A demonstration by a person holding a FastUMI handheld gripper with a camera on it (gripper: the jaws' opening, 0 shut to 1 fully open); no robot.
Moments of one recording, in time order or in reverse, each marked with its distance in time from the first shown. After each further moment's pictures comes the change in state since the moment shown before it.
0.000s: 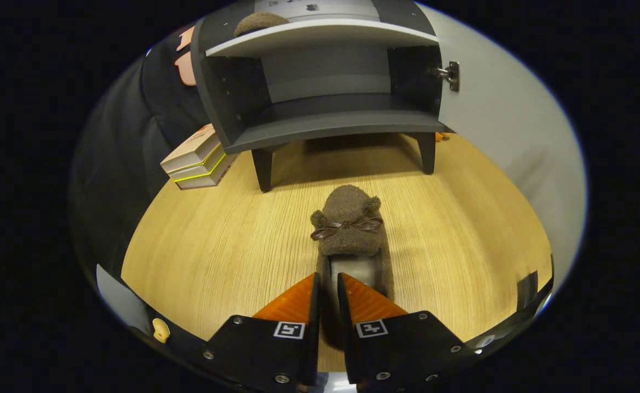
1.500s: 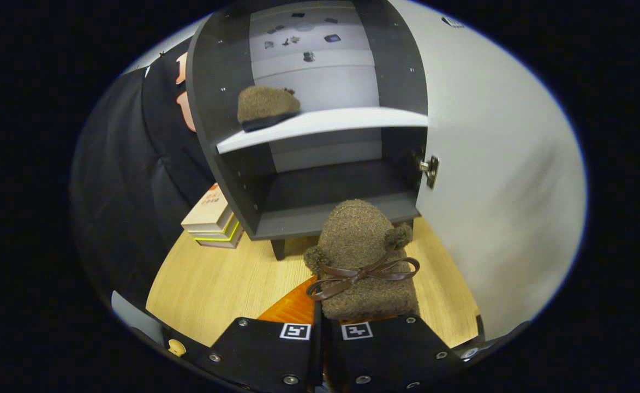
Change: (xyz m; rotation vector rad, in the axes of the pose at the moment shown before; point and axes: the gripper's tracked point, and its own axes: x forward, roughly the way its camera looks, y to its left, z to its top) arm -0.108 0.003 0.144 0.000 -0.262 -0.029
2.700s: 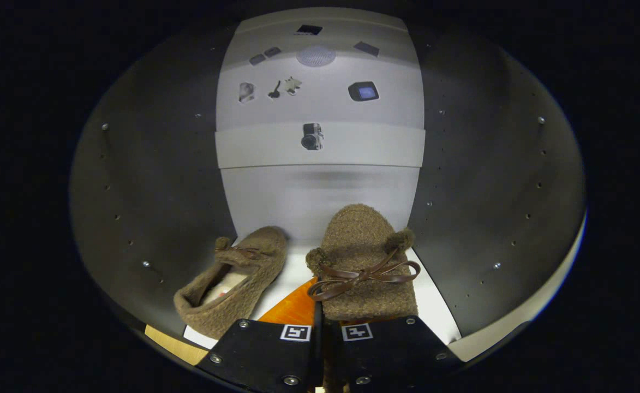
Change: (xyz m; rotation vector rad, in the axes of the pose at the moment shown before) arm 0.144 -0.012 0.308 -0.115 -0.152 -0.016
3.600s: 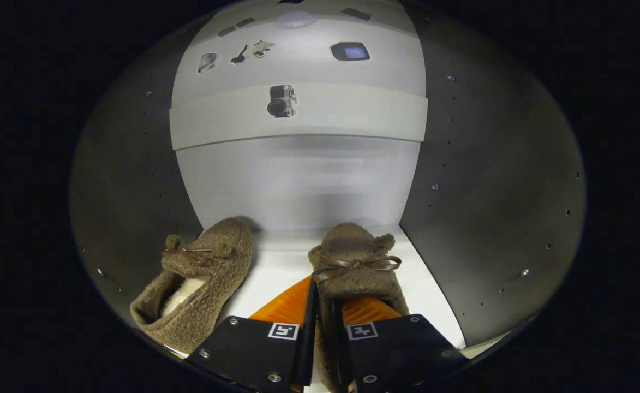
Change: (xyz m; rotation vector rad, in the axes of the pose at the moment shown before) arm 0.035 -0.016 -0.016 0.011 0.092 -0.068
